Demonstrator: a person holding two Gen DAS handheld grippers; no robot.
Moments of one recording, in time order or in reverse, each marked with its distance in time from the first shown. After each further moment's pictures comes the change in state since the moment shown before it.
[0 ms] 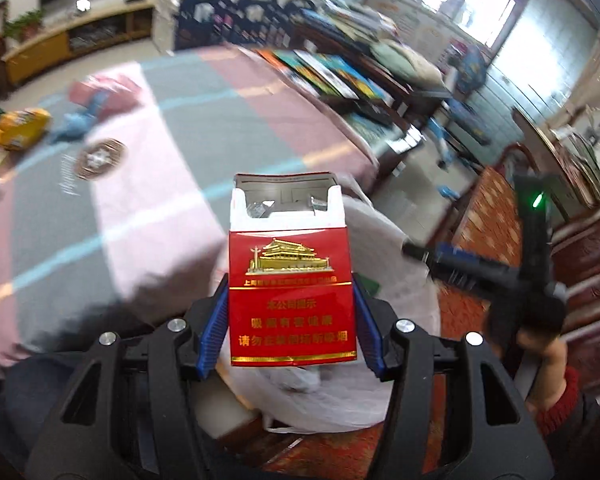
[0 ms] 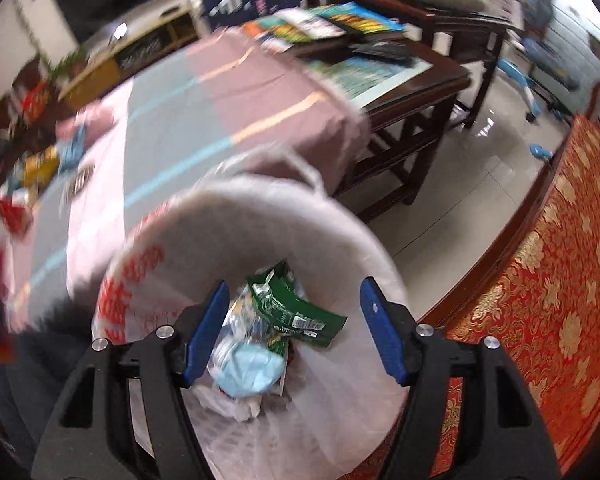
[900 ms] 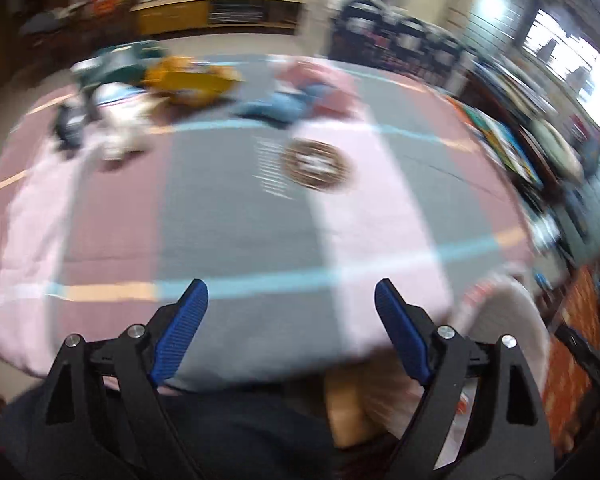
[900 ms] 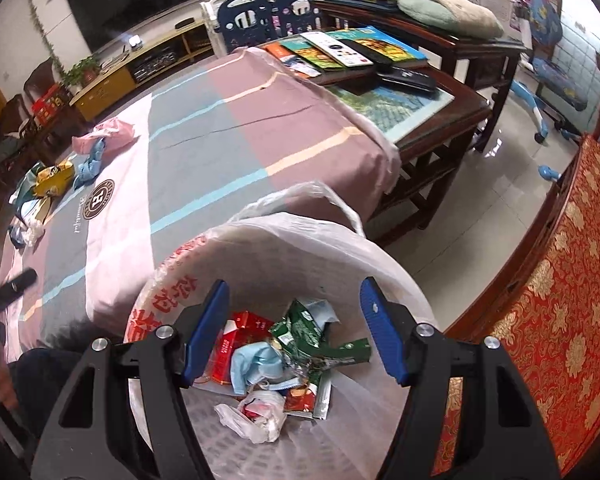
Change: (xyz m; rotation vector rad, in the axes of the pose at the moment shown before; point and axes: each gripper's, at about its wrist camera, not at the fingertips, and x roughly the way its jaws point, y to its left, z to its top) left arm -0.024 0.206 0.011 -0.393 -0.101 0.412; right arm 0.011 0.066 0.012 -0.117 -0.021 0.026
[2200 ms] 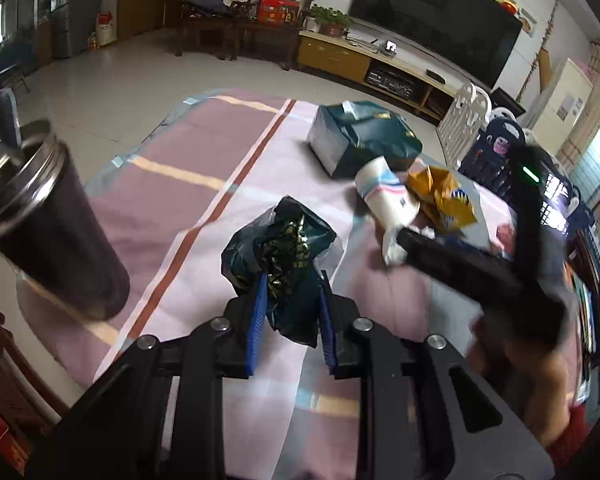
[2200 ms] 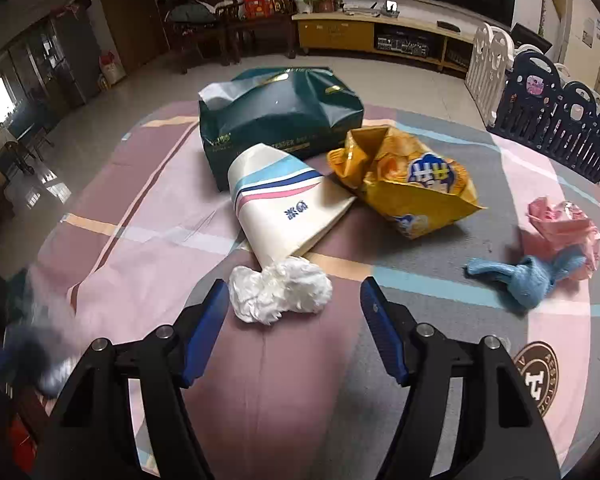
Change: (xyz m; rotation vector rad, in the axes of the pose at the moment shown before) left arm -0.033 0.214 0.027 -0.386 -0.194 0.231; right arm 0.163 0.518 0.048 -0.672 0.052 0.347
